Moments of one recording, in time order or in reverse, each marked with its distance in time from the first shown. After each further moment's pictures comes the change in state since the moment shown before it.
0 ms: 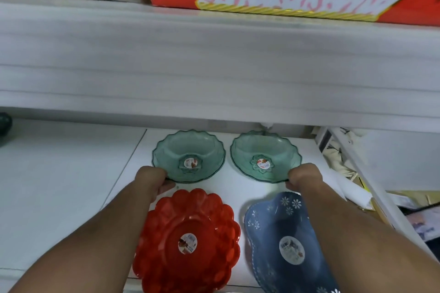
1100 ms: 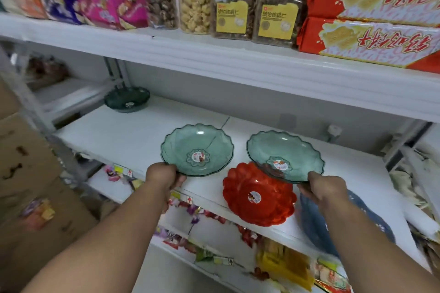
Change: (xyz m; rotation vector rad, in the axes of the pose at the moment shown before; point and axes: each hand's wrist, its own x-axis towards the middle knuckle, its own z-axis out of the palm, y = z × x) left_hand -0.169 -0.055 -0.214 -0.197 0.314 0.100; right_hand -0.226 -0.017 0.012 0.405 -0.248 -0.002
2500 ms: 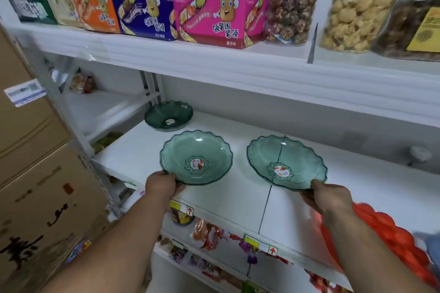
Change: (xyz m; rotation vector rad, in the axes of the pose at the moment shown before) left_hand 0.201 0.077 -0.160 -0.149 0.062 -0.014; right_hand -0.055 -0.023 0.276 0.152 0.001 -0.039
